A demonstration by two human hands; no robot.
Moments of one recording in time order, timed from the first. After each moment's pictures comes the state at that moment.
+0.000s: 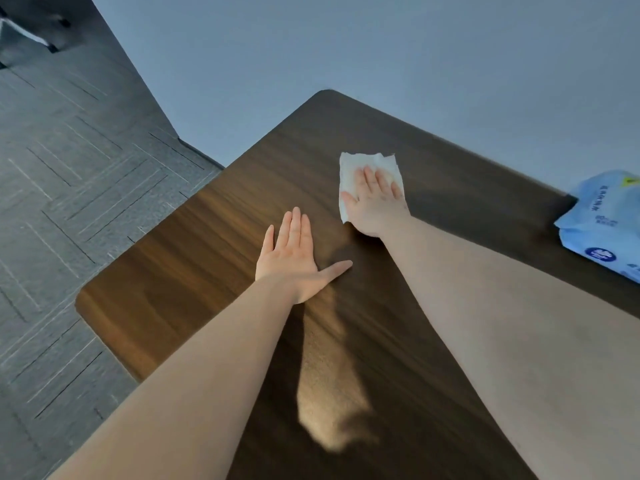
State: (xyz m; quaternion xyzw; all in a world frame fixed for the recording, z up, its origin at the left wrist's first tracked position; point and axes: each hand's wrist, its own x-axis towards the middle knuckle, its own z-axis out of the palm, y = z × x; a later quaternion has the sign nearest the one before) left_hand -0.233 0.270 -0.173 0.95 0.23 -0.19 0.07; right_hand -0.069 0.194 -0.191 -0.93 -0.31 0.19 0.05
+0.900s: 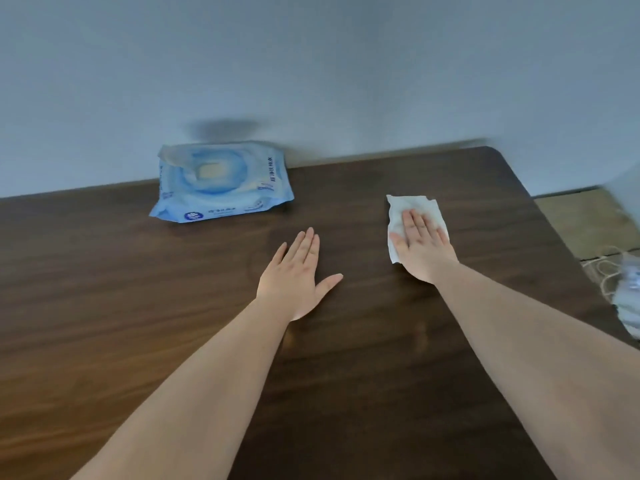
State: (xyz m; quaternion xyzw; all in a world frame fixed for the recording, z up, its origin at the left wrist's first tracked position) left_hand -0.137 -0.164 -0.163 0.94 -0.27 -0.19 0.05; right_hand -0.152 -0.413 -0.183 -0.97 0.16 0.18 0.09
